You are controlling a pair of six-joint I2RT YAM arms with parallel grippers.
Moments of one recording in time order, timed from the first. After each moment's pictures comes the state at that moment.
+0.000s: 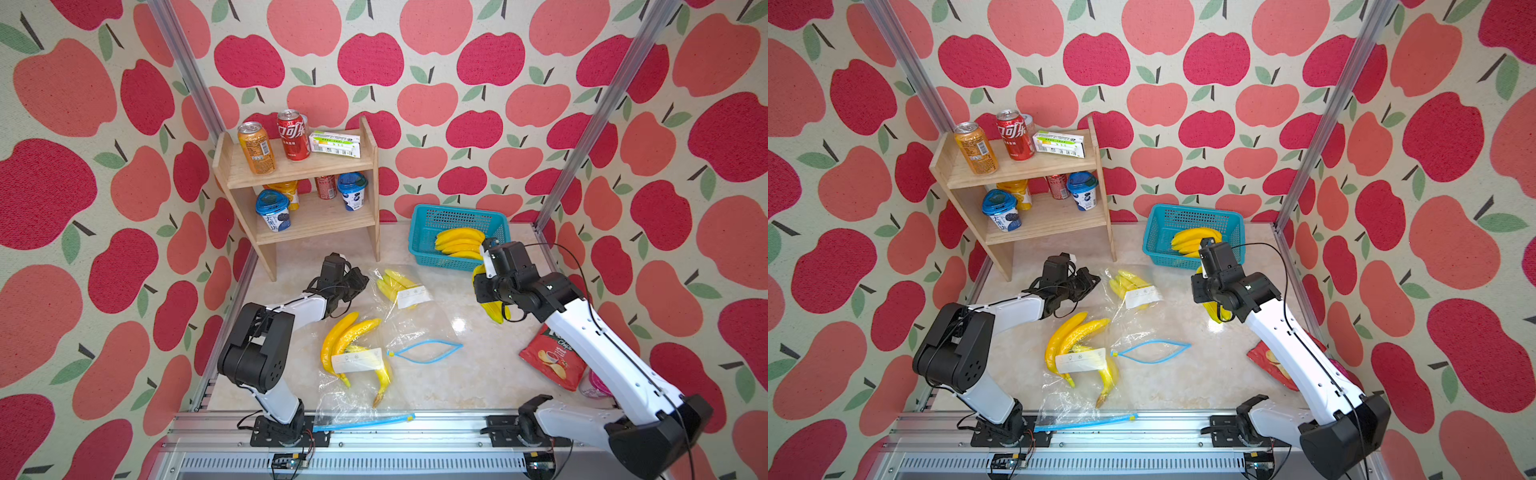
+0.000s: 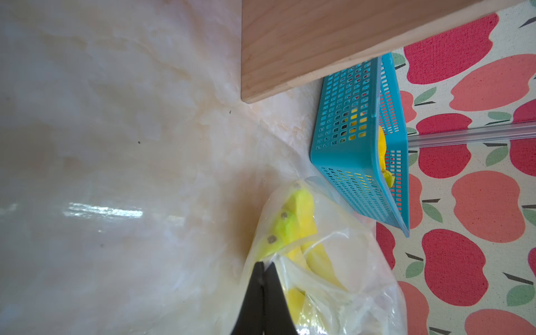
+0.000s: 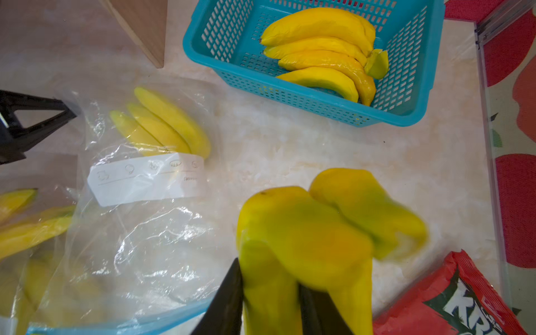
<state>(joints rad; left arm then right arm) -0.31 1.67 0.85 0.20 0.31 -0.93 0.51 1.24 1.27 -0.89 0.17 0.20</state>
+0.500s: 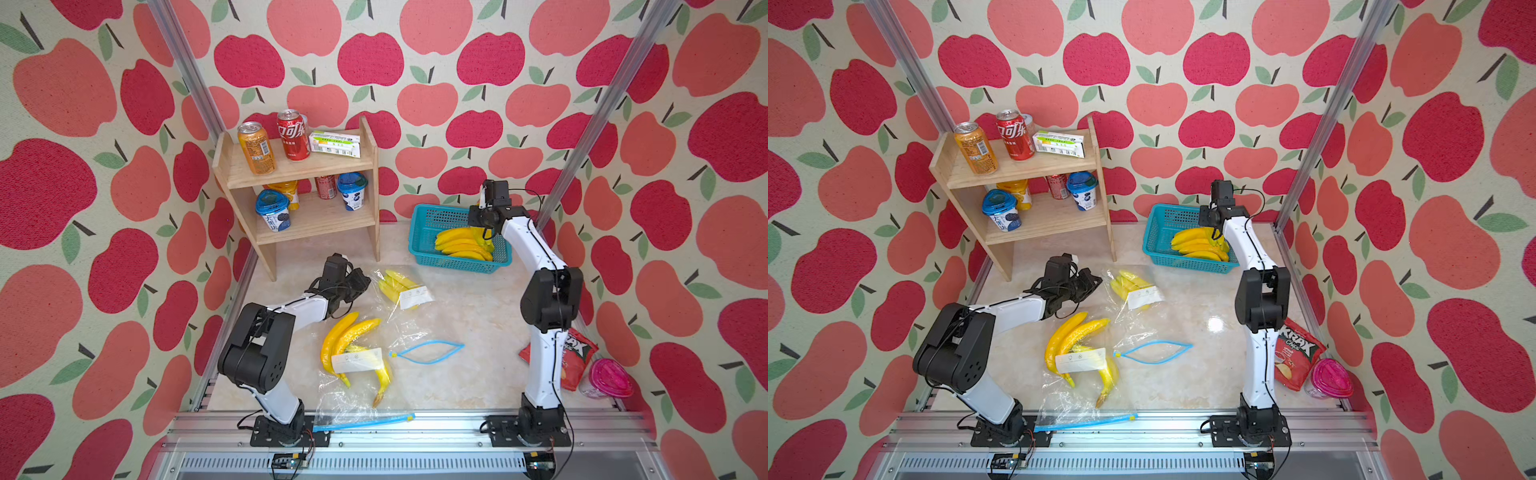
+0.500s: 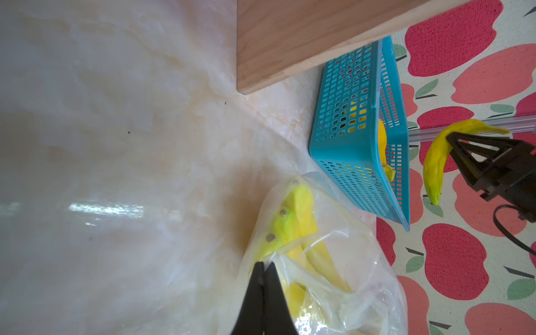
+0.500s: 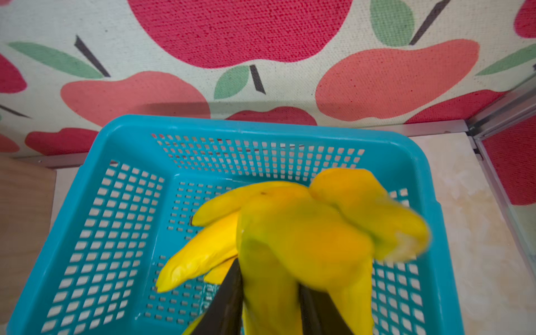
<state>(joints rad) -0.34 1.67 0.85 0.19 0.31 -0.93 0.21 2.28 2.20 -0.63 0.06 0.17</state>
